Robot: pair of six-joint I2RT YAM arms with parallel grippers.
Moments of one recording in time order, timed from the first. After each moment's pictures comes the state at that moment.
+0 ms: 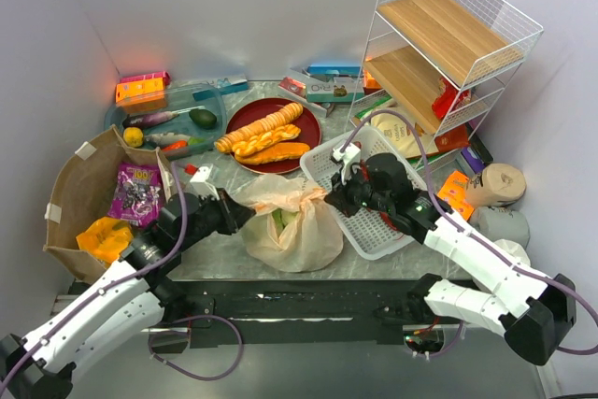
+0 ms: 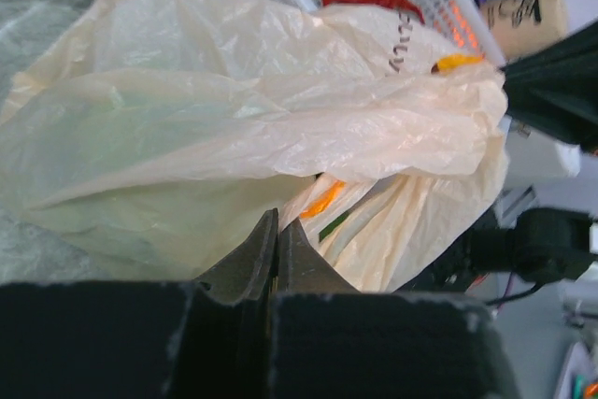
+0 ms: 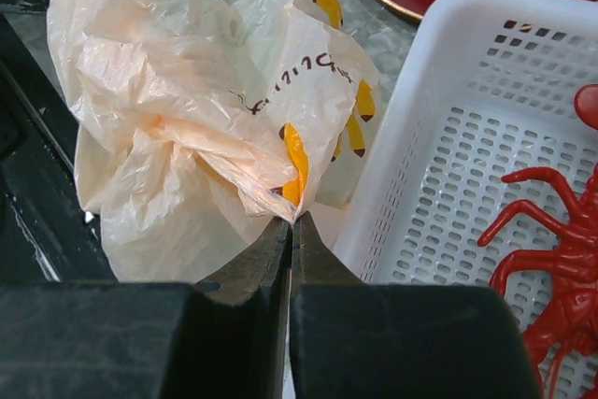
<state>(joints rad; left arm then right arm) -0.67 0.61 0.51 -0.24 0.04 -0.70 0.68 1.00 0.84 -0.38 -0.22 0.02</state>
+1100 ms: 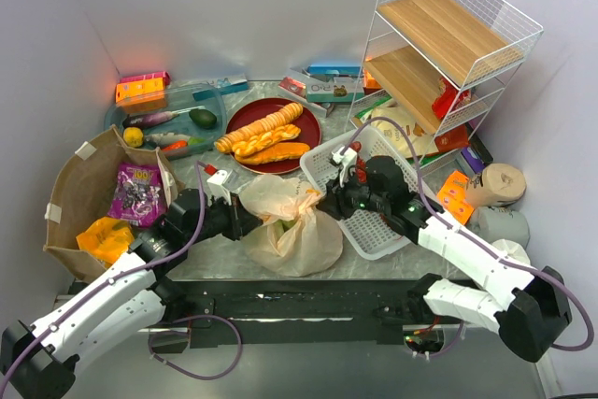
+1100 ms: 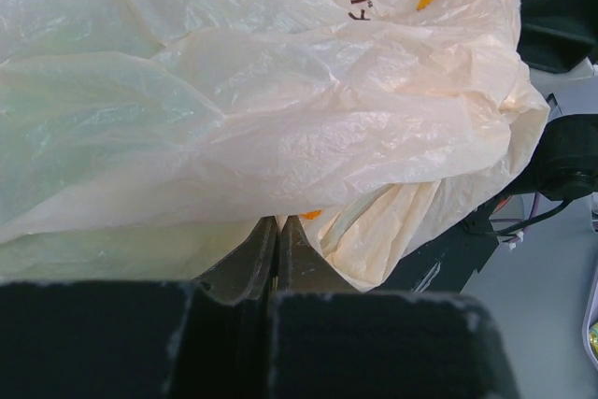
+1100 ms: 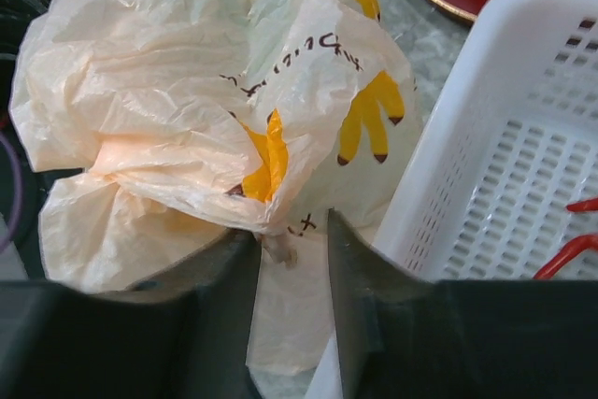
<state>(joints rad) -0.65 0.70 0.49 -0.20 0.25 -0.53 0.63 1.03 0.73 -0.21 -0.38 0.05</state>
